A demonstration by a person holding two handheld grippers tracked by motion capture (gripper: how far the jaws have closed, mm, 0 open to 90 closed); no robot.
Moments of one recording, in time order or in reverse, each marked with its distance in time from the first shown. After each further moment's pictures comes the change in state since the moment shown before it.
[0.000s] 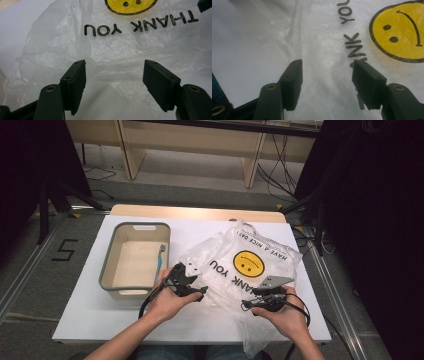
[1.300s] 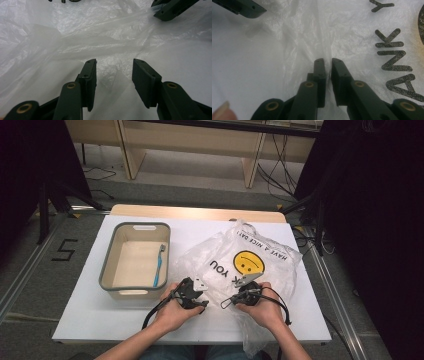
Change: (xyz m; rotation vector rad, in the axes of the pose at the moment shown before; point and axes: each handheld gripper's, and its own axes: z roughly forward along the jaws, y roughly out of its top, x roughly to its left) left arm -0.019 -0.028 0.033 0.103 -0.068 0.038; right arm 0.007 0.016 0.062 0.174 0.055 -0.059
